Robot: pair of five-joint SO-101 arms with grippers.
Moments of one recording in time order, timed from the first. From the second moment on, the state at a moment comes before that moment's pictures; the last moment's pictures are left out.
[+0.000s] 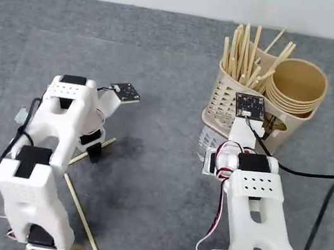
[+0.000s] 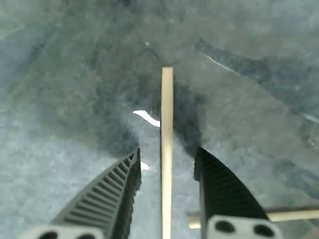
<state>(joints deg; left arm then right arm) -4.2 22.6 12.5 79.3 -42.6 -8.3 -29.4 48.5 58.2 -7.4</state>
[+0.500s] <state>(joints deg) -0.3 28.3 4.7 87.6 -42.9 -8.3 -29.4 48.5 58.2 -7.4</state>
